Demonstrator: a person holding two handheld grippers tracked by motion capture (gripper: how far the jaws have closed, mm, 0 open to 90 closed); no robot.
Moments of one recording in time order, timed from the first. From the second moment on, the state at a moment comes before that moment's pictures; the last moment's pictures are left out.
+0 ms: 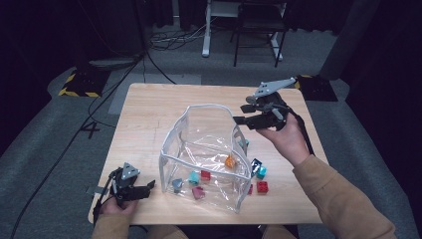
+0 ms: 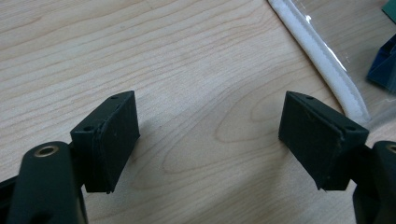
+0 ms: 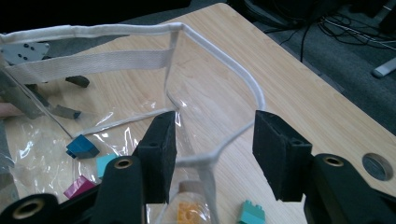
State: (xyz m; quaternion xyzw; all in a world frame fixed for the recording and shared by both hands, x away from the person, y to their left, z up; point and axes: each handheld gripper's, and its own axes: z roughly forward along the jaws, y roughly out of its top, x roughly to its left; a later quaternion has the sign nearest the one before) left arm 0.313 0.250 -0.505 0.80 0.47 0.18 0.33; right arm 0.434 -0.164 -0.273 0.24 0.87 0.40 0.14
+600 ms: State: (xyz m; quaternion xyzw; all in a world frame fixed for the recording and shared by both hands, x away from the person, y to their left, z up) left arm 0.313 0.250 -0.505 0.80 0.47 0.18 0.33; right arm 0.453 -0.212 -0.310 0.31 0.86 0.38 0.14
